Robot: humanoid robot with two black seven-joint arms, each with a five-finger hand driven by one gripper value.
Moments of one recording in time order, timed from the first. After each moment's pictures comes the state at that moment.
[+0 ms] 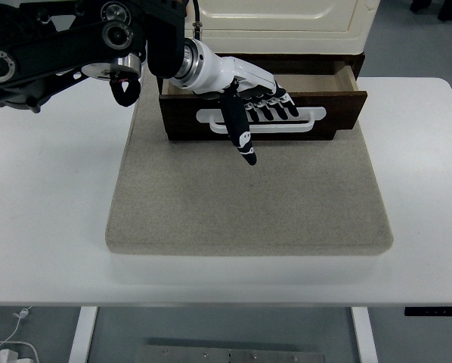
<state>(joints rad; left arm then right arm) -1.56 0.42 -0.16 -1.33 0.57 -0.42 0.50 -0.01 0.00 -0.04 0.15 0.00 0.06 0.03</state>
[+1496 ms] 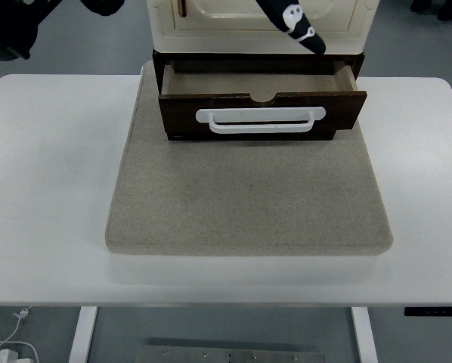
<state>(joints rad) -1.55 0.41 -0.58 -1.22 0.50 -0.50 0.30 -0.01 0.00 -0.05 0.15 0.00 0.06 0.03</state>
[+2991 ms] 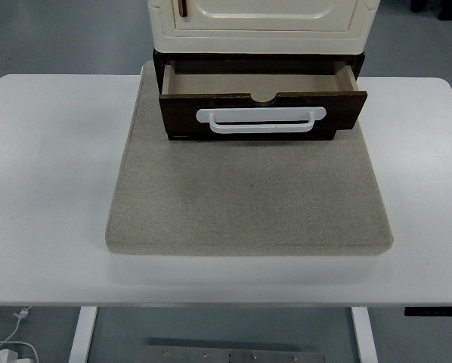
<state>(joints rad) -1.31 0.42 -1.31 -1.10 0.40 -0.16 -0.11 -0.01 0.00 -0.05 0.15 -0.01 0.06 0.02</state>
